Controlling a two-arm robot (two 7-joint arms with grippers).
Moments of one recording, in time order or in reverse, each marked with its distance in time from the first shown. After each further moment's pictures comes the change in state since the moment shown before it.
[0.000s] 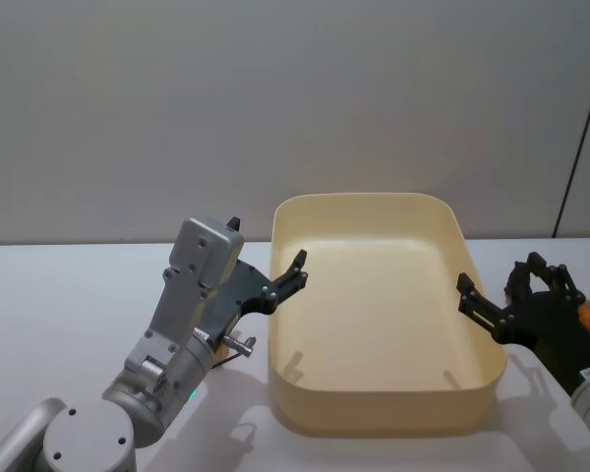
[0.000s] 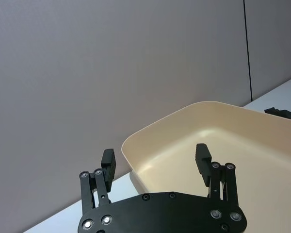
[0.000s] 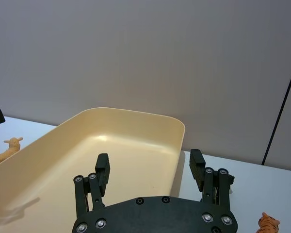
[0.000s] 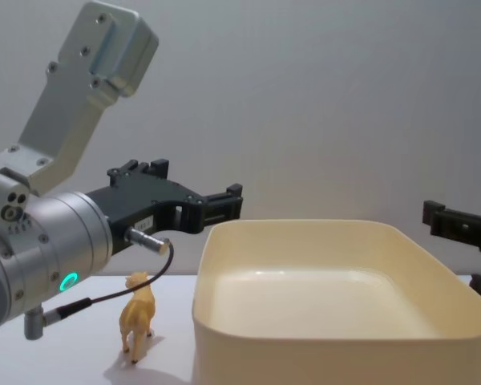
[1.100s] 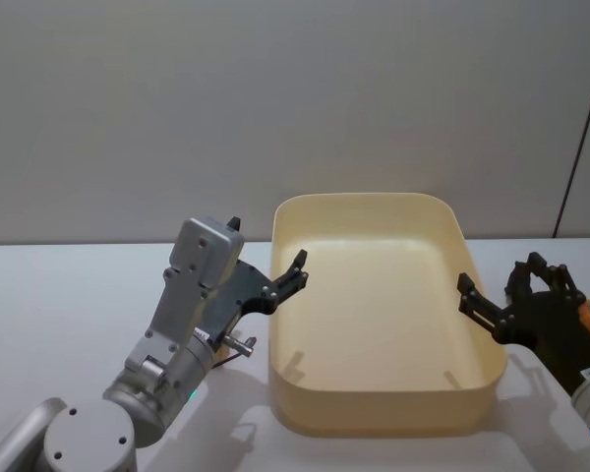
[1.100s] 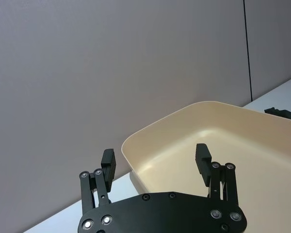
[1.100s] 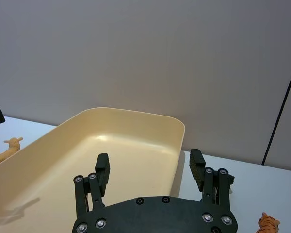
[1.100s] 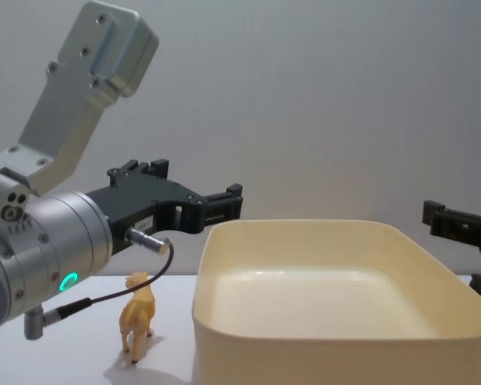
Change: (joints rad) left arm 0.000 0.000 0.000 0.000 0.000 0.000 0.000; right arm 0.000 0.000 0.000 0.000 0.000 0.000 0.000
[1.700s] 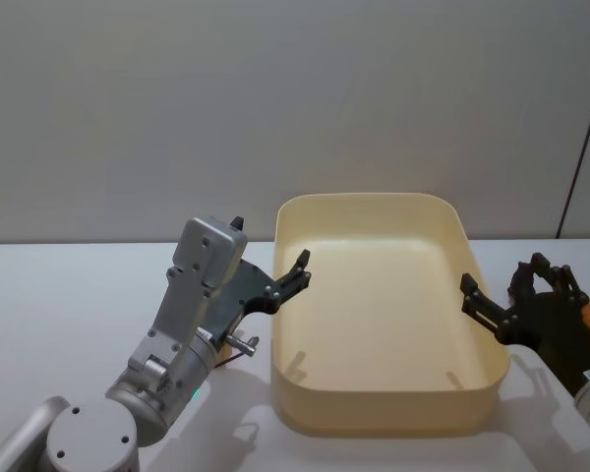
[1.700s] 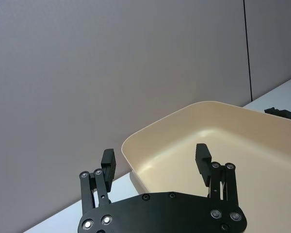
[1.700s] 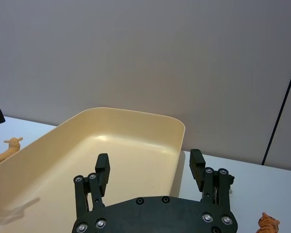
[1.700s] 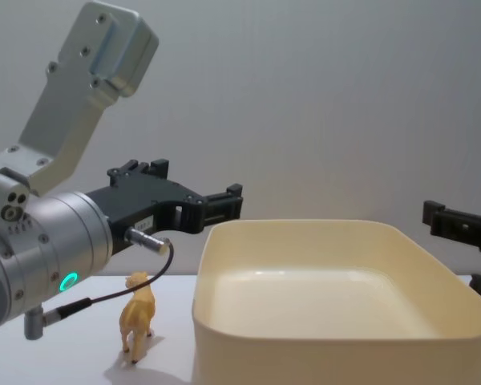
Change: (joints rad) left arm 0.000 0.000 0.000 0.000 0.000 0.000 0.000; right arm 0.000 0.000 0.000 0.000 0.000 0.000 0.000
